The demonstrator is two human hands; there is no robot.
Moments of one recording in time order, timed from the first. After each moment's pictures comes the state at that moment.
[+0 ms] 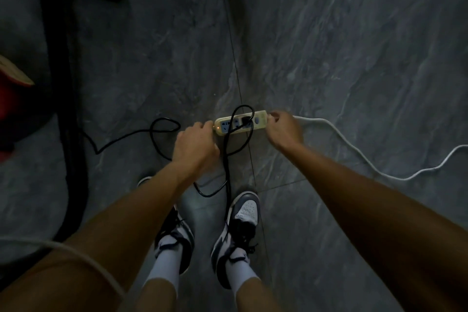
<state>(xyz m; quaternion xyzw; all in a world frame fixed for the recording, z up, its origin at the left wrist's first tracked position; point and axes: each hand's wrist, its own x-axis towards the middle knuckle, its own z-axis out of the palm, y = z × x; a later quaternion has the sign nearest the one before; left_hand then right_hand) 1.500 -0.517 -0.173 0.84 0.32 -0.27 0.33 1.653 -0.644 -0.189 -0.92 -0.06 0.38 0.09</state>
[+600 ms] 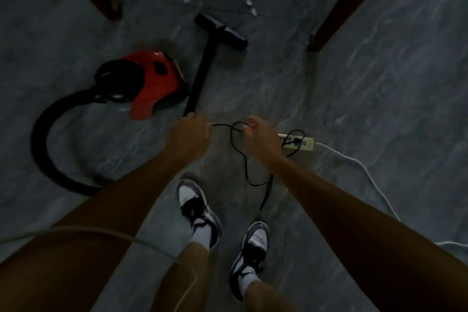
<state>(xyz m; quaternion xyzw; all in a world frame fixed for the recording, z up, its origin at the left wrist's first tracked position) 1.317 -0.448 0.024 0.80 0.51 -0.12 0.29 1.465 -0.535 0.015 -0.83 -0.31 0.44 0.18</state>
